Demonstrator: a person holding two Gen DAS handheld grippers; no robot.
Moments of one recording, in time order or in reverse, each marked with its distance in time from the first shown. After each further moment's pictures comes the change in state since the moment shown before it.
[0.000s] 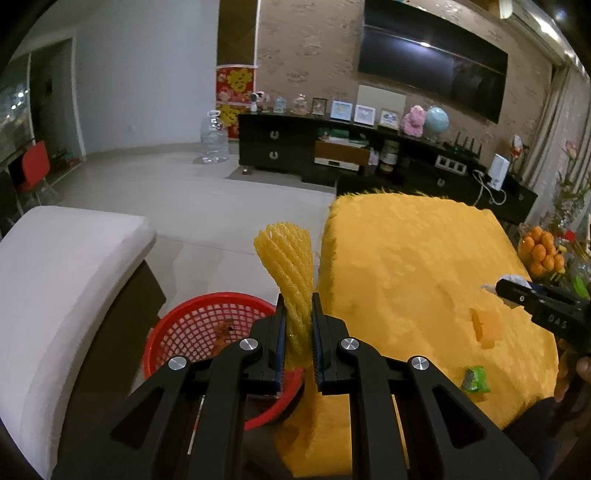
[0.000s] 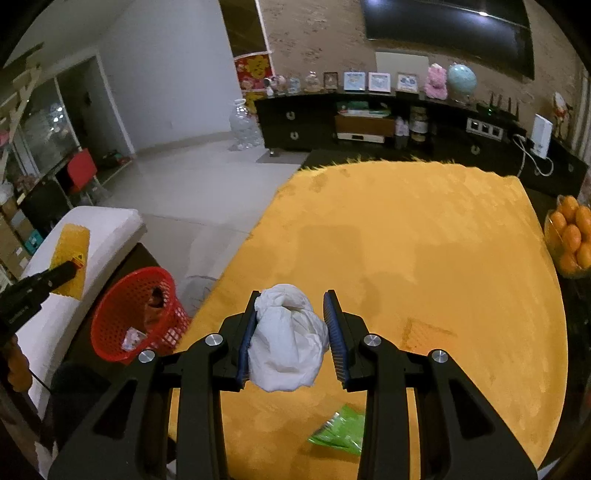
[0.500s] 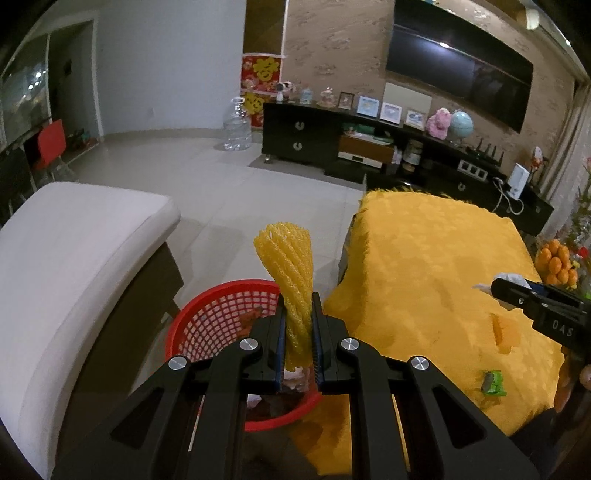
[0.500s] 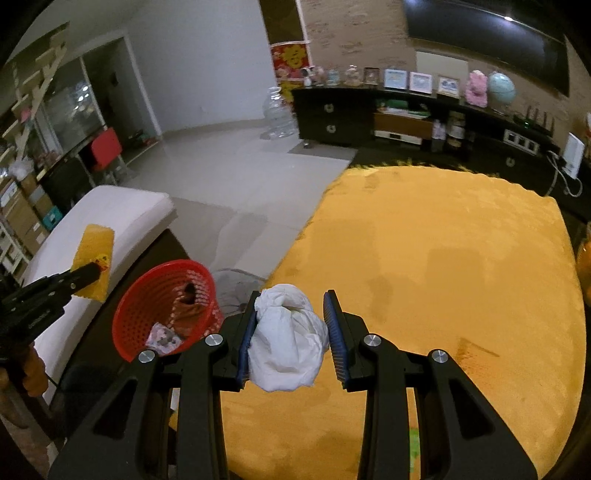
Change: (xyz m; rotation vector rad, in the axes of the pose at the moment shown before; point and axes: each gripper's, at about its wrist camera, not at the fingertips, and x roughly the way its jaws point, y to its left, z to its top) left arm 0.005 0.038 -0.005 -0.073 0.034 0.050; right arm 0.028 0.058 0.017 -0.089 0.046 0.090
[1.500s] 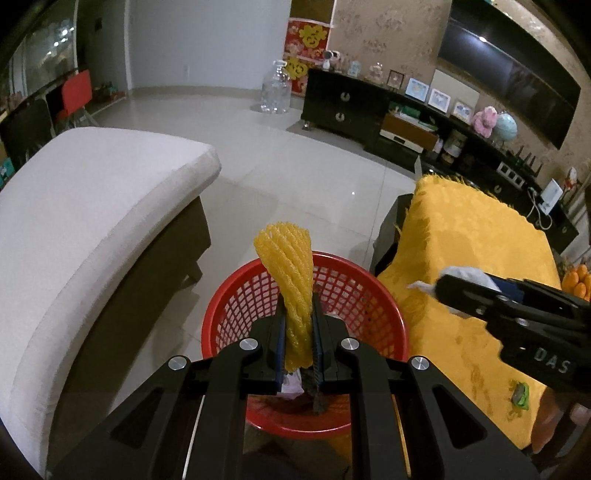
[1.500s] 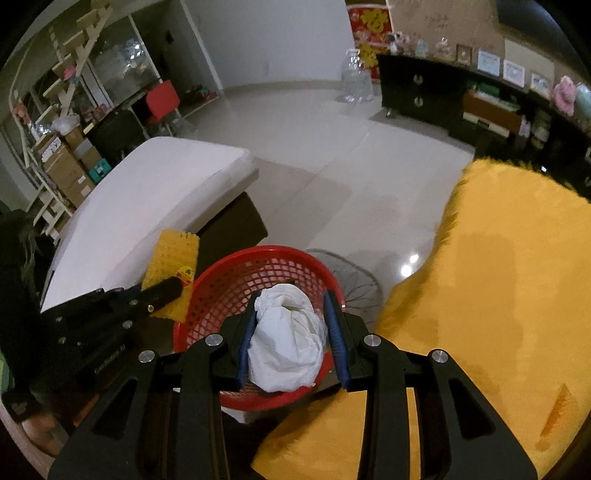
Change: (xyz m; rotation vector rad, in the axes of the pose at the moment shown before) left arm 0.045 0.065 -0.008 -0.130 0.131 0.066; right arm 0.095 0.125 0.031 -0.116 0.169 0.220
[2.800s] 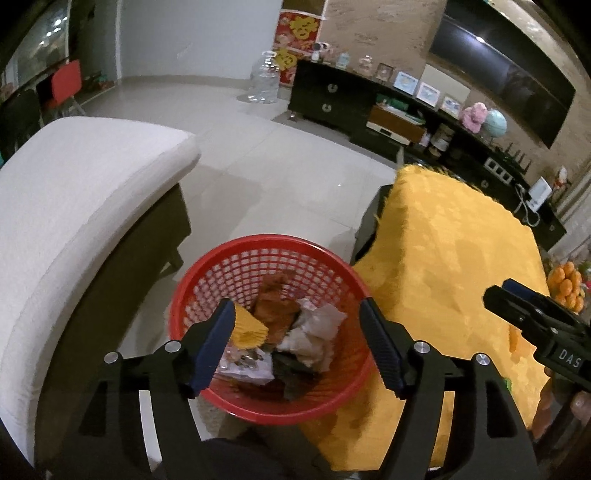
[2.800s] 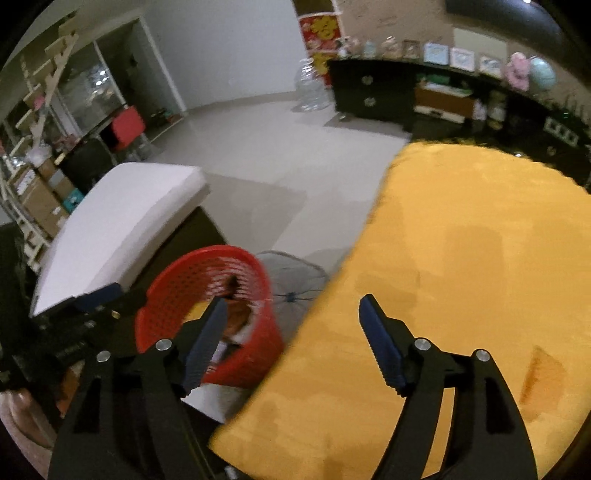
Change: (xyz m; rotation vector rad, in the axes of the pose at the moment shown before) left arm -0.003 -0.024 -0.007 -0.006 0.034 -0.064; right arm -0.051 -0.063 -0.041 0.110 -0.076 -0.123
